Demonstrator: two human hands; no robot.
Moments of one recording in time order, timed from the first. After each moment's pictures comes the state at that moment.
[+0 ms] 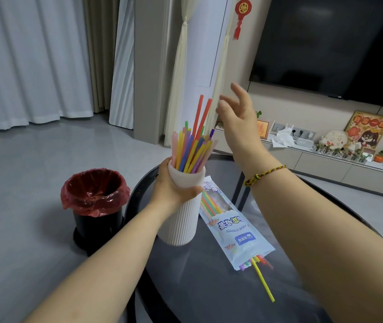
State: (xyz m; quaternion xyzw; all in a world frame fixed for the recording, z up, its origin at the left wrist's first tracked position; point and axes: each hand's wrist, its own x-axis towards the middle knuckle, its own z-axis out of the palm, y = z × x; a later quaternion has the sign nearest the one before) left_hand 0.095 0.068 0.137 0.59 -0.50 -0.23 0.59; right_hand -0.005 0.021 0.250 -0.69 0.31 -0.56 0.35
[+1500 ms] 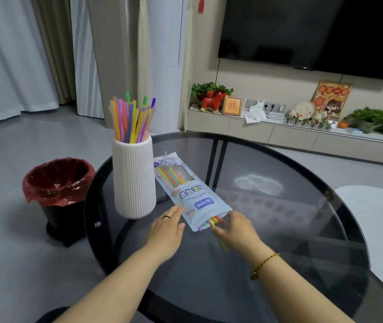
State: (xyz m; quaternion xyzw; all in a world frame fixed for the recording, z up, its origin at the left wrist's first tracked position) left_hand 0.002 0.092 0.014 0.68 -0.66 -0.20 0.25; right_hand -0.167 0.062 0.044 -0.70 0.66 -0.13 0.23
